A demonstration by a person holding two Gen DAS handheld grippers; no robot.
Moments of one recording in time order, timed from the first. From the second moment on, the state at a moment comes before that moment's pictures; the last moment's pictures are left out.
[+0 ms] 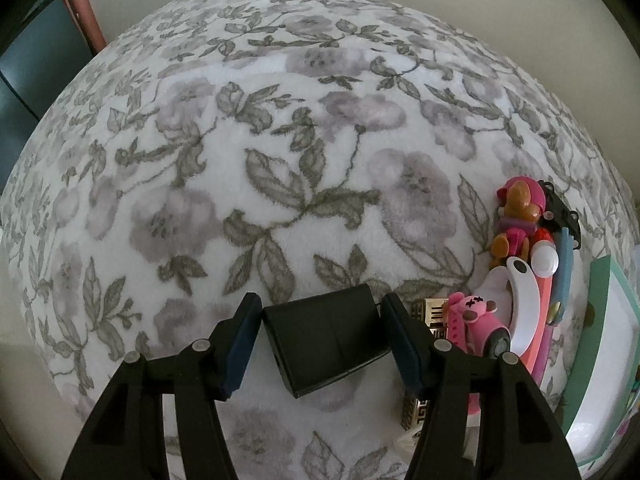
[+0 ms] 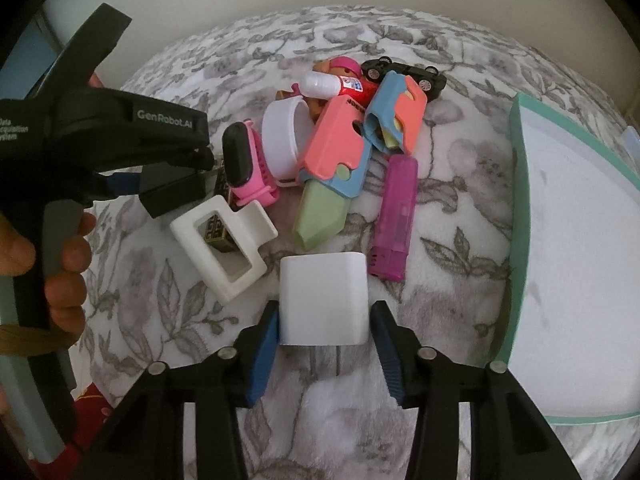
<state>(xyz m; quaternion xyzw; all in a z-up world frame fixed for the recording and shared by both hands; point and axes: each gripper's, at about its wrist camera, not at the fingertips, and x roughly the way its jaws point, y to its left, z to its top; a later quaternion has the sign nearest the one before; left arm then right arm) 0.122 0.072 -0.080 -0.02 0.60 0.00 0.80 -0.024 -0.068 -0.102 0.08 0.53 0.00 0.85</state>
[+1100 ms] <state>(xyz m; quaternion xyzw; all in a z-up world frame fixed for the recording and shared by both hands) 0.087 0.024 0.013 0.01 0.51 -0.05 0.86 -0.052 -0.149 -0.042 0.22 0.44 -0.01 0.87</state>
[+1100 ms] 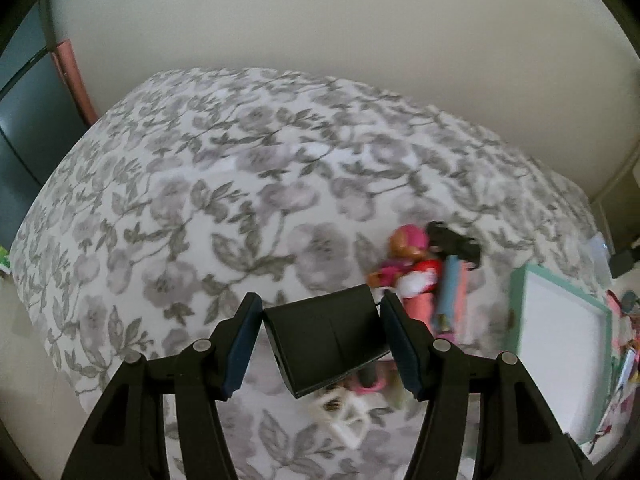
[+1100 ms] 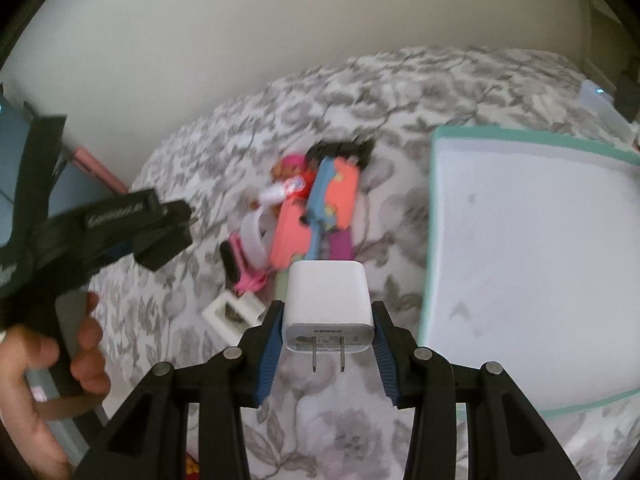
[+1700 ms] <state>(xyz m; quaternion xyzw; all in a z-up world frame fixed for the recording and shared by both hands) 0.061 -0.147 0.015 0.10 0.51 -0.20 0.83 -0.074 -0.291 -0.044 0.29 0.41 -0.18 0.84</state>
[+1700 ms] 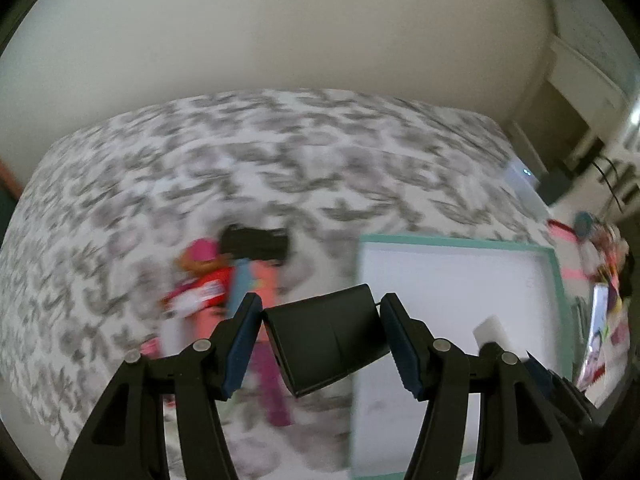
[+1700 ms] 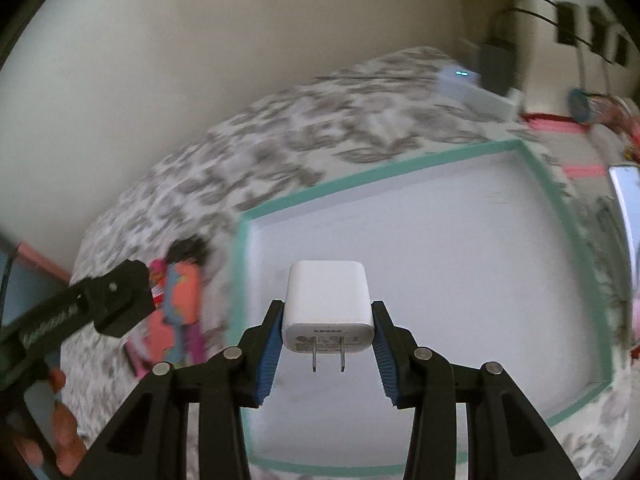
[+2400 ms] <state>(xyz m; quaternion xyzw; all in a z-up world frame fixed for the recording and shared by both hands) 0.068 -0.244 -0.052 0.14 0.53 -0.27 0.79 -0.064 -0.375 -0.076 0.28 0.44 -0.28 0.81</state>
